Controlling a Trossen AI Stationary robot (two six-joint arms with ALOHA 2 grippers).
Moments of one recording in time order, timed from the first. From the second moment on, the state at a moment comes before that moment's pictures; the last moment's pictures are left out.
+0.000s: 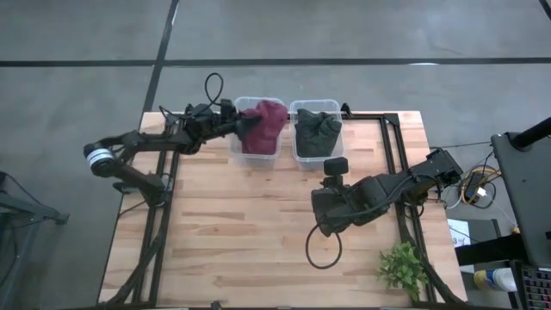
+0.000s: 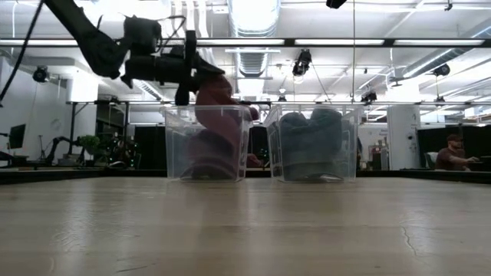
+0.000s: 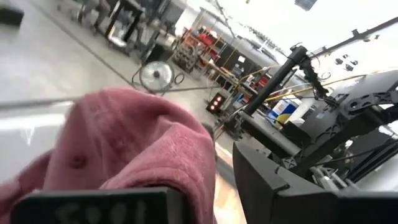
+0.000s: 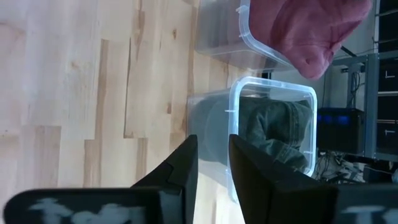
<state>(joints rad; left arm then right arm) 0.64 1.39 0.64 0.86 0.31 -0.61 0.43 1.72 1.83 -1.51 0.67 0.21</state>
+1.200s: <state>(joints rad) 0.66 1.18 0.67 0.53 0.07 -0.40 0.43 1.72 1.83 -1.51 0.65 0.21</state>
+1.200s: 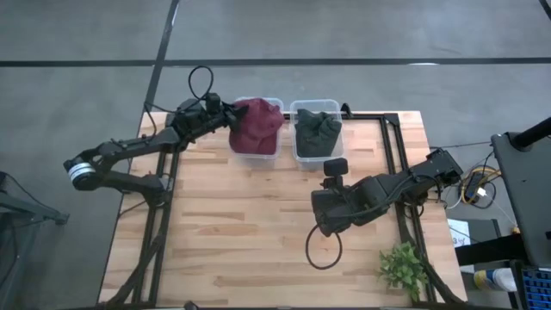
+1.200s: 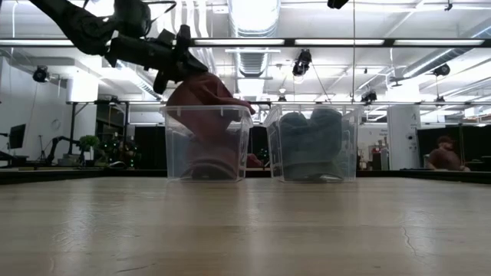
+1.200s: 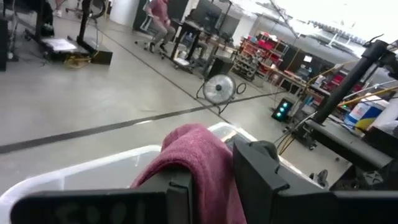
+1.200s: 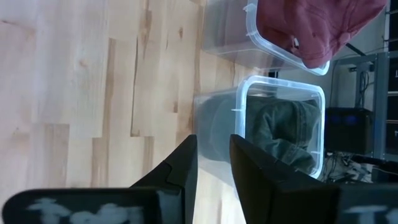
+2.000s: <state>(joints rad) 0.66 1.17 0.69 0.38 0.07 -0.48 0.43 1.72 1.83 -1.50 0.65 0.23</state>
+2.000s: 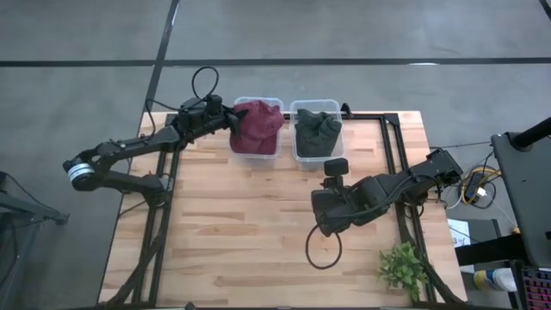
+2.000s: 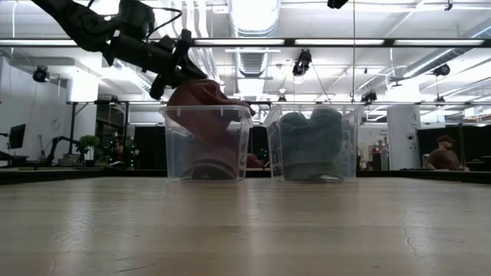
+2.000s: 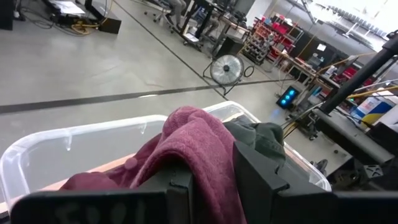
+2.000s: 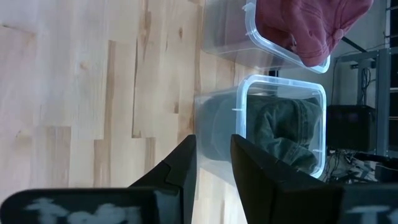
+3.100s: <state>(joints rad) 0.65 1.00 0.70 0.27 0.01 -0.57 0.43 1.72 1.83 -1.50 0.65 0.22</state>
